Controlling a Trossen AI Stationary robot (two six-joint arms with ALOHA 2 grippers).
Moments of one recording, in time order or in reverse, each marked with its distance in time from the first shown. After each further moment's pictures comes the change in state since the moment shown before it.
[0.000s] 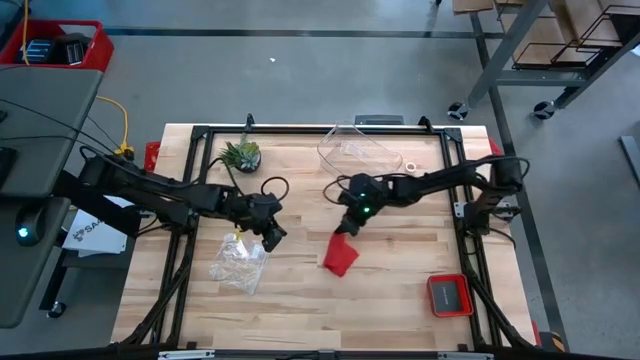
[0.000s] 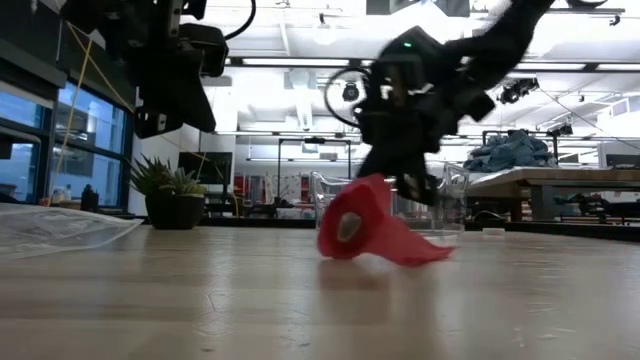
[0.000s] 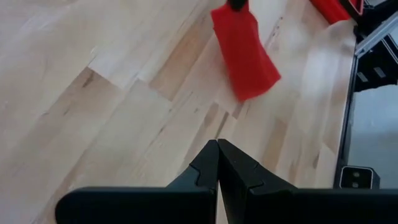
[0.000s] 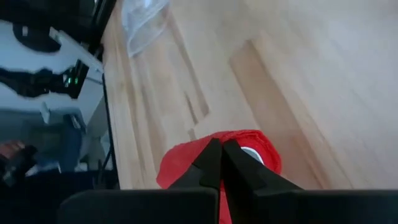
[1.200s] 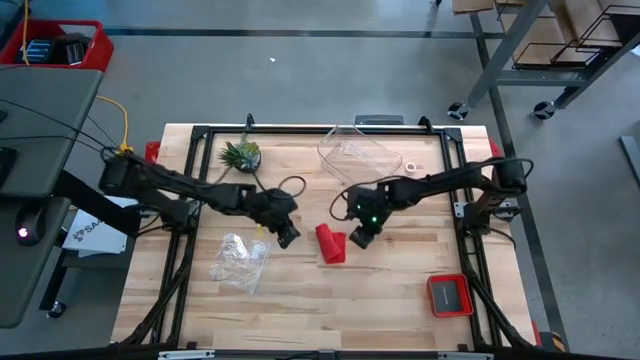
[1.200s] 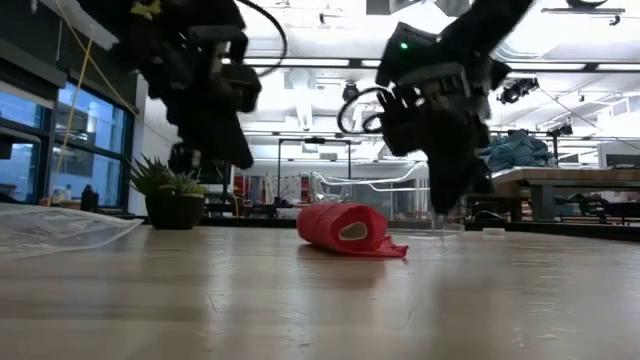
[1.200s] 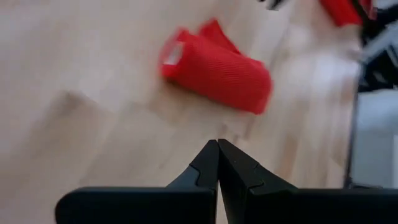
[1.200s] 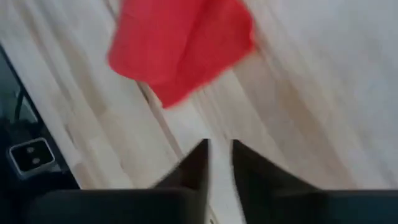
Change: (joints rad) left arm 0.106 0.213 0.002 0.209 0.152 0.054; right arm 0.066 -0.018 0.132 -0.600 0.083 -0.084
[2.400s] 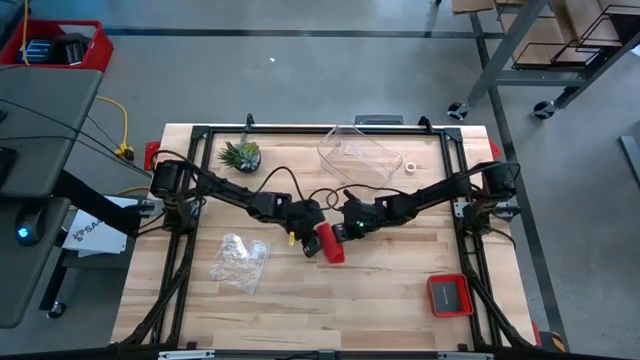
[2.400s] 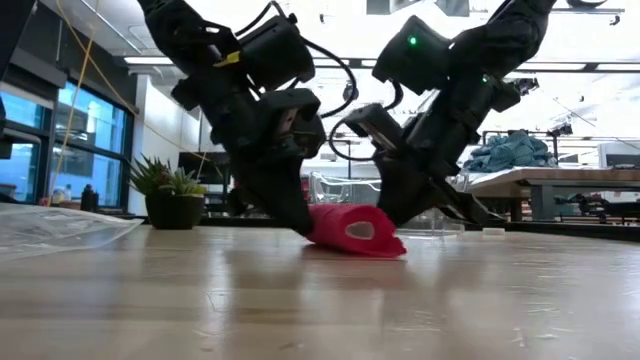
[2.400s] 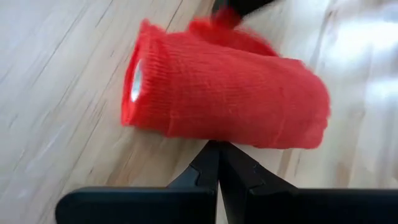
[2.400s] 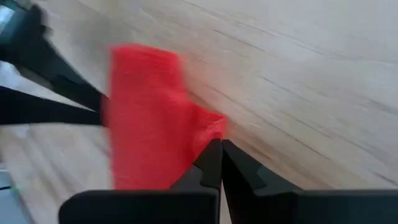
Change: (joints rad) left arm -0.009 0.416 0.257 0.038 0.033 0.103; right arm 0.107 0.092 -0.093 0.441 0.387 0.552
